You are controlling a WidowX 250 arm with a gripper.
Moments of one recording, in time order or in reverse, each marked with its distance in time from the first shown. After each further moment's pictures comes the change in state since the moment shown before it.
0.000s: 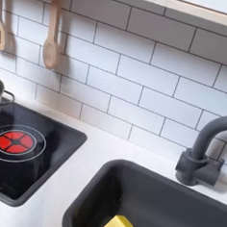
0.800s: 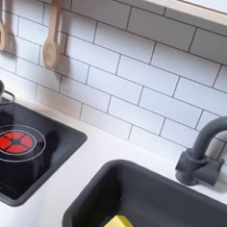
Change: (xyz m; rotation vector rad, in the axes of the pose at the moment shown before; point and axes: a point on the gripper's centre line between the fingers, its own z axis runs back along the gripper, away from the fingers) arm -0.001 0.002 -0.004 0.022 0.005 0.005
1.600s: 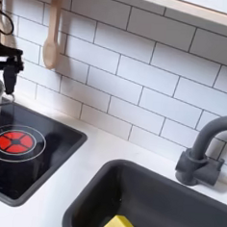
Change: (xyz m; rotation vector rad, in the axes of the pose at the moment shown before) arm -0.029 -0.045 0.003 -0.019 0.021 -0.220
